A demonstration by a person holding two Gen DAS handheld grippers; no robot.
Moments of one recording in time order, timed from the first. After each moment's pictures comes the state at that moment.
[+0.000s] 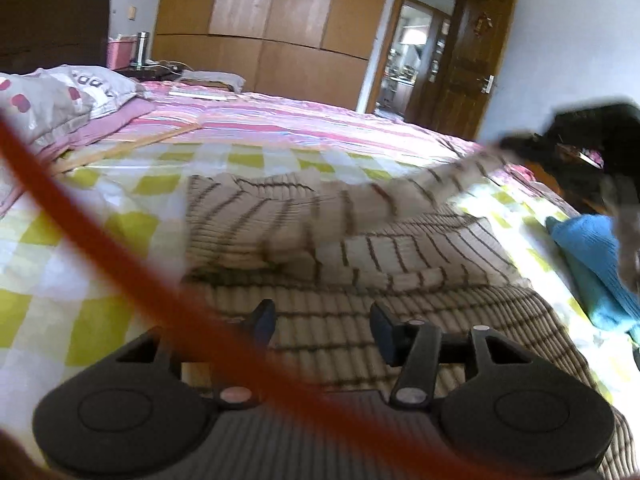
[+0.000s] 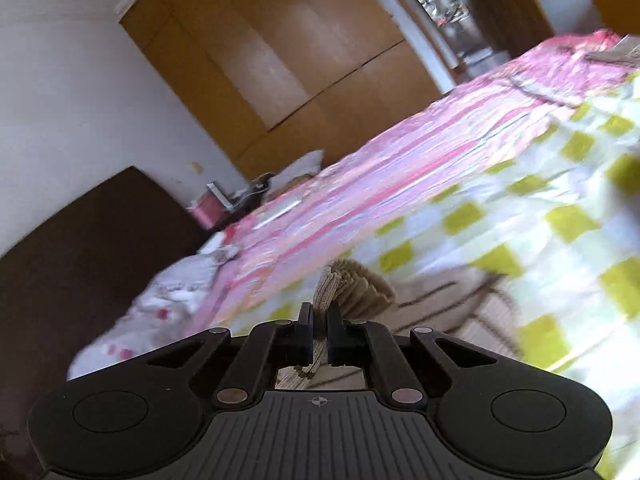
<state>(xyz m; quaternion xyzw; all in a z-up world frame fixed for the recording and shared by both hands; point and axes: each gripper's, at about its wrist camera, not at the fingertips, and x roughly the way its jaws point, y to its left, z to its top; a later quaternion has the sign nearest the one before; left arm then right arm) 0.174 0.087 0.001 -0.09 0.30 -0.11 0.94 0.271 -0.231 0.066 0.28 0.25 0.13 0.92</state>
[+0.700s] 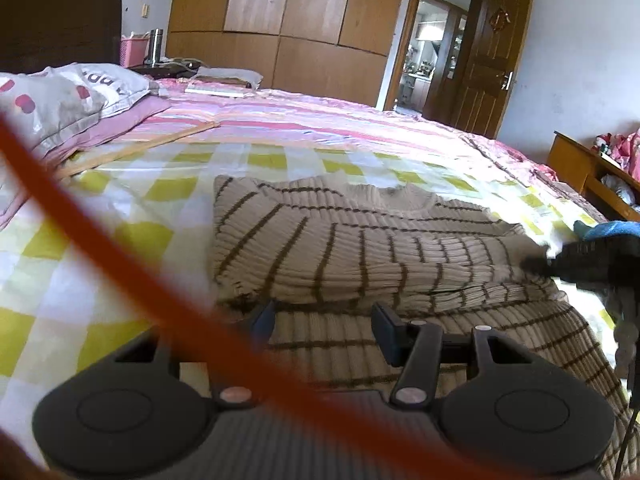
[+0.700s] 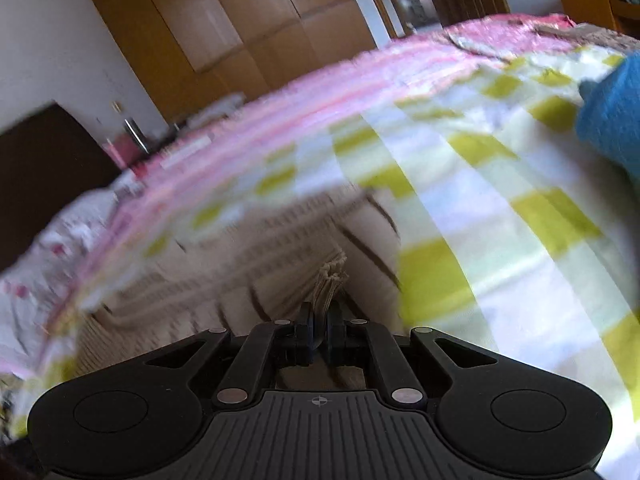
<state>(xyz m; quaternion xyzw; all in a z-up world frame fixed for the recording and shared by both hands) 0.204 0.097 -0.007 -0.08 0.31 -0.08 0.94 0.283 -0.243 -0.015 0.20 0.34 0.04 0.92</state>
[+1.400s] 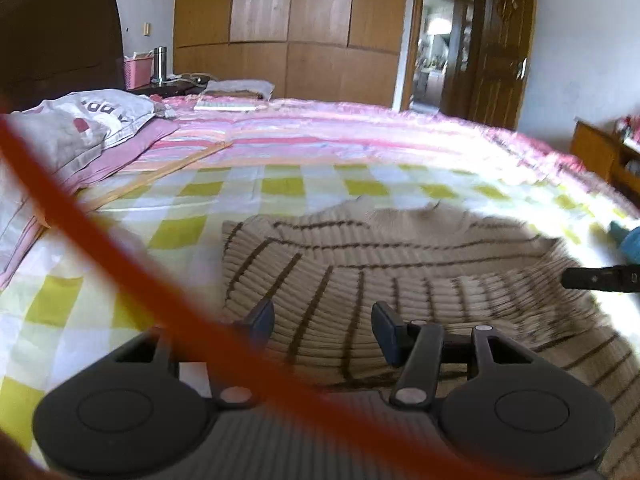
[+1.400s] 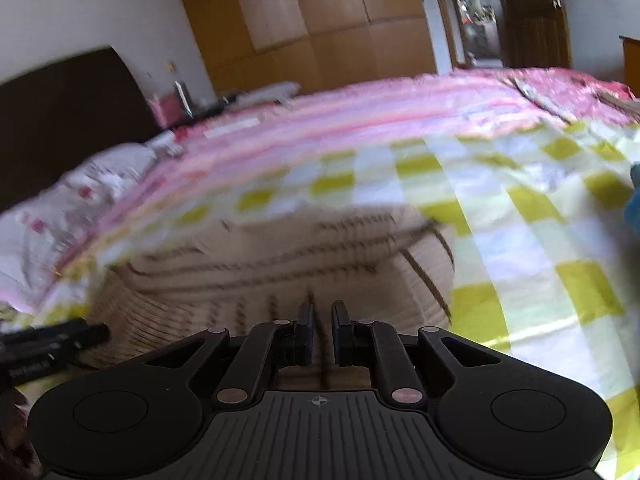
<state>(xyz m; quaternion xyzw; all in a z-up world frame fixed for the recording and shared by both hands) 0.262 0.091 -0.001 -0.03 0.31 -0.05 0.95 0.288 -0.212 0.005 0.10 0.33 0.09 0.93</state>
